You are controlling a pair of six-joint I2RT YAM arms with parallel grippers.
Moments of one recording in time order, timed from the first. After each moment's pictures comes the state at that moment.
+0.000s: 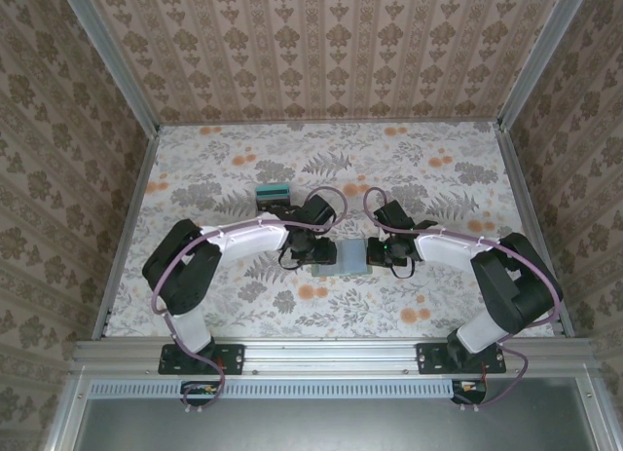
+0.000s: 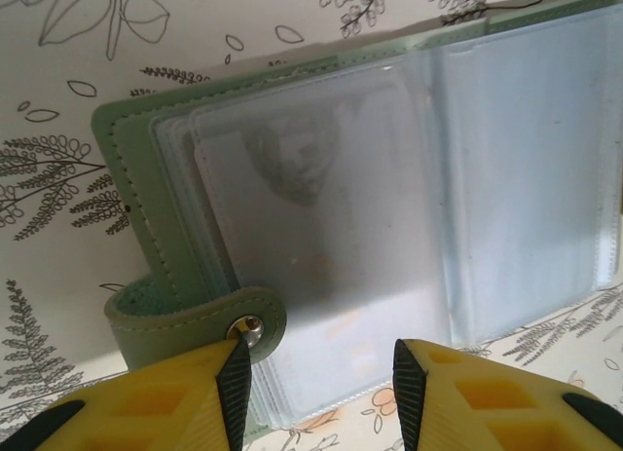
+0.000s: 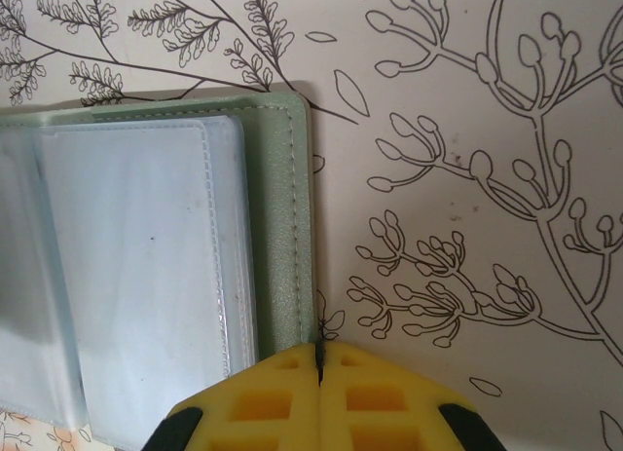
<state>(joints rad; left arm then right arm) -0.87 1.78 1.11 -0.58 0.18 -0.69 0.48 1.56 0.74 -0.36 -0.16 0.57</state>
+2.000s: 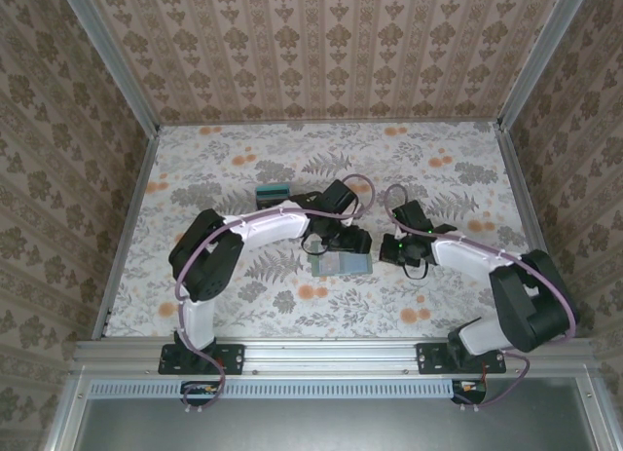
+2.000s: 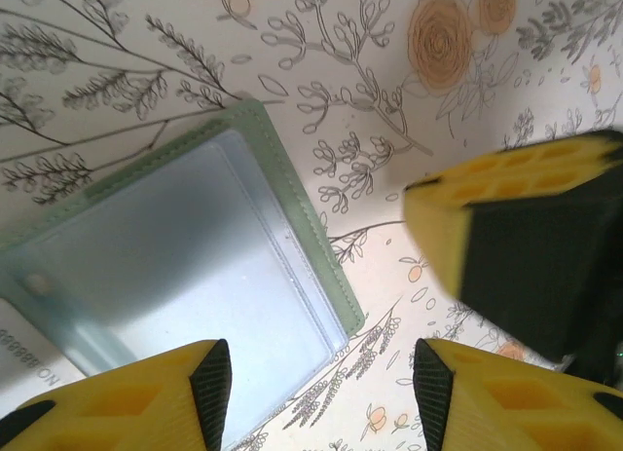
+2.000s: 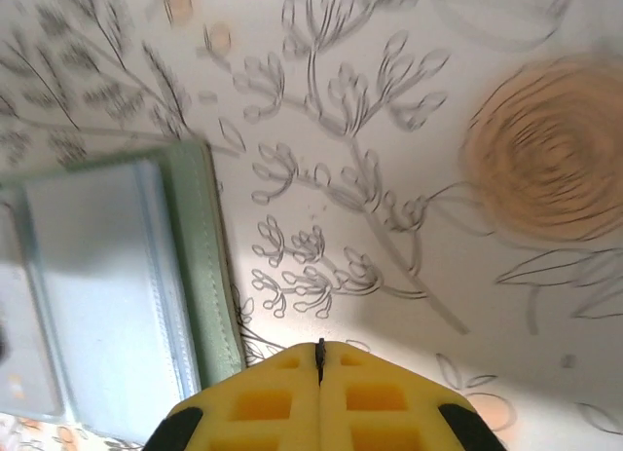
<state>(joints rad) -0.90 1.94 1.35 -0.50 0.41 -0.57 0.37 1.41 0.67 -0.36 -0.16 0.60</state>
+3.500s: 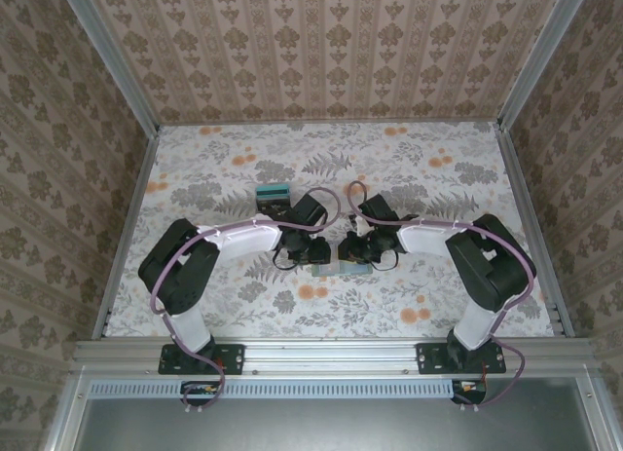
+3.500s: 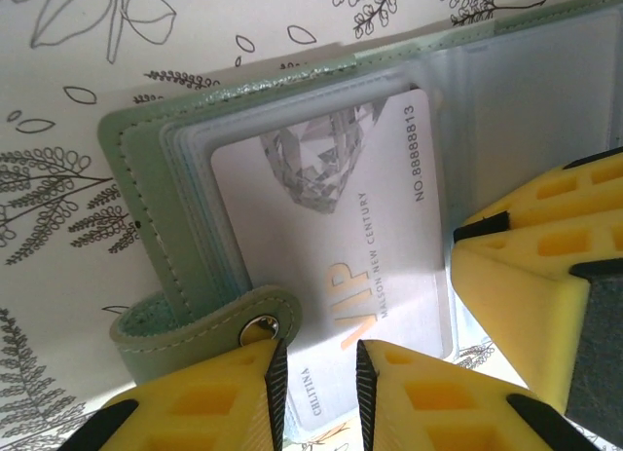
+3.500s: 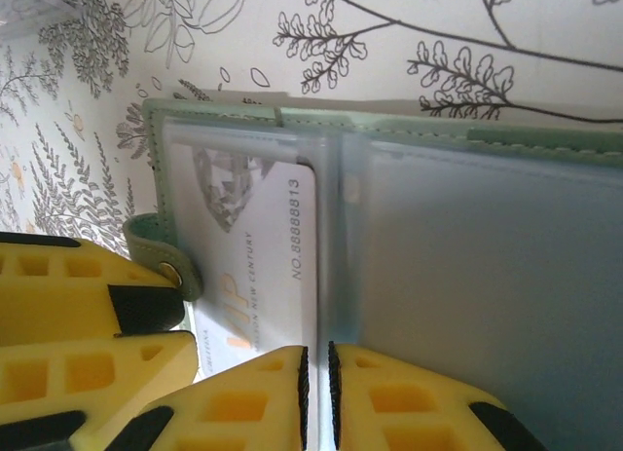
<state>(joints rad) -0.82 1.75 1.04 -0.49 0.26 -0.66 0.52 1.73 0.84 -0.20 -0.50 0.66</state>
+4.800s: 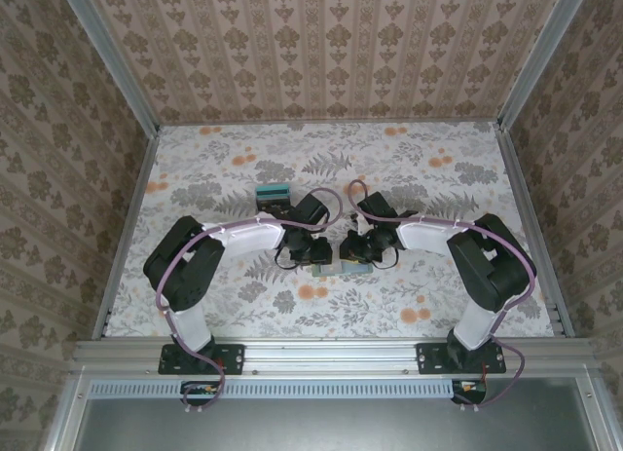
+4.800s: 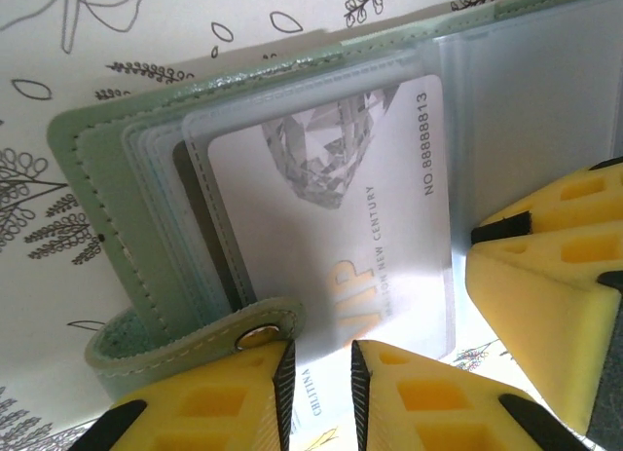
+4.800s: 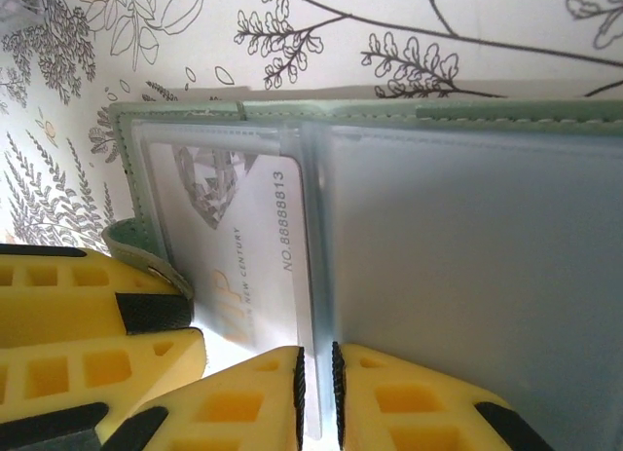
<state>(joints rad) -0.82 1.79 1.07 -0.50 0.29 -0.66 0.52 1.73 0.88 -0.29 -0.47 0.68</state>
